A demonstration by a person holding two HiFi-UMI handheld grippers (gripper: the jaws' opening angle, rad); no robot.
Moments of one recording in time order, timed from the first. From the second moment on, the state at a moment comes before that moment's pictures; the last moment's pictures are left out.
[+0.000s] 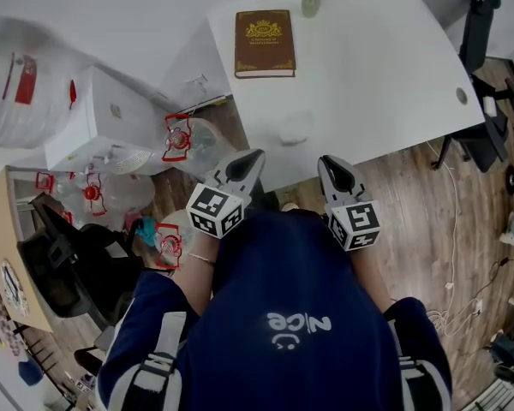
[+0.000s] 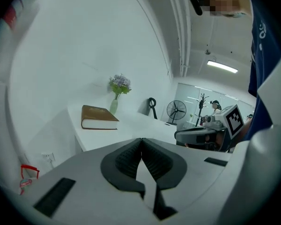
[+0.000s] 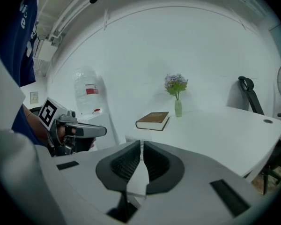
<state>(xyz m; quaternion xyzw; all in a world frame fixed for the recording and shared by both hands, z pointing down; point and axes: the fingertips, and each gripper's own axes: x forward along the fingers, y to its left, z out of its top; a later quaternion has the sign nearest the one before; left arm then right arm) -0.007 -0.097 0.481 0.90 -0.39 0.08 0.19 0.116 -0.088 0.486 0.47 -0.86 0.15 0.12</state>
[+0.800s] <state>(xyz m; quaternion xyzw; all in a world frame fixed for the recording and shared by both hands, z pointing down) 0.006 -0.087 0.480 0.91 -0.38 0.10 0.15 0.112 -0.078 0.484 0.47 -0.86 0.12 0.14</state>
